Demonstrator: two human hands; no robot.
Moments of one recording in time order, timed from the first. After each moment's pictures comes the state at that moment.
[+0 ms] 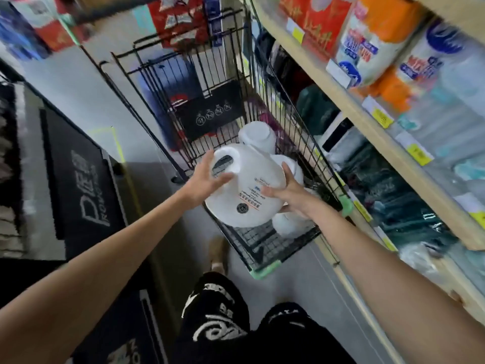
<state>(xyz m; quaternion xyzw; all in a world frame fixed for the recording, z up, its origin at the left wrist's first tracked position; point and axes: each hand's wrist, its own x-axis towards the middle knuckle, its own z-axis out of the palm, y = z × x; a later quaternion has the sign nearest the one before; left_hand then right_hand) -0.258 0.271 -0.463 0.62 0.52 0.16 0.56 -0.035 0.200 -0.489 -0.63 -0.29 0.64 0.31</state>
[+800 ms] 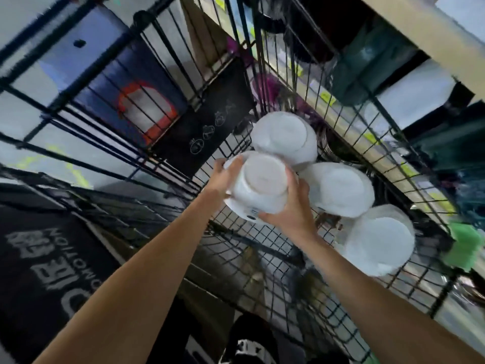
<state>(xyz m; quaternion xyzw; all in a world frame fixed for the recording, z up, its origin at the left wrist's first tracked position) -0.226 0.543 -0.664 0.39 0.61 0.02 0.69 -0.125 0.392 -0.670 -0.83 -0.35 0.31 0.29</state>
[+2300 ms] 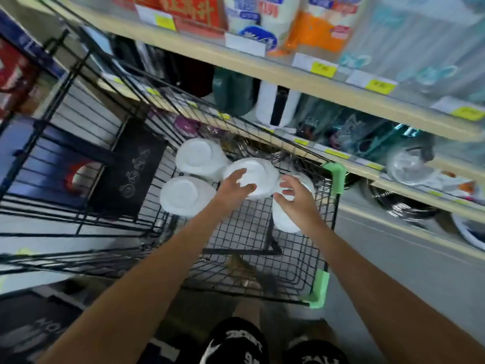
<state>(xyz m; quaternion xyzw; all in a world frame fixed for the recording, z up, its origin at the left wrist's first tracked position) -0.111 0.390 -0.538 0.66 0.40 -0.13 0.63 -0.044 0.230 -0.567 -0.84 -0.11 0.30 0.43</state>
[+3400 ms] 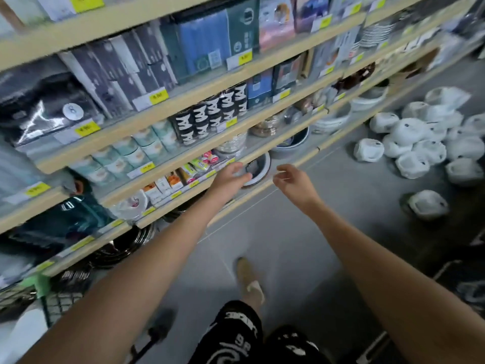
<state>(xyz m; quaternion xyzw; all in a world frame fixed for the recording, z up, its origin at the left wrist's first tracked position) 0.031 -0.360 -0.418 0.83 -0.06 -0.25 0.50 -0.038 -0.524 -0.451 -0.81 0.23 -0.02 0.54</state>
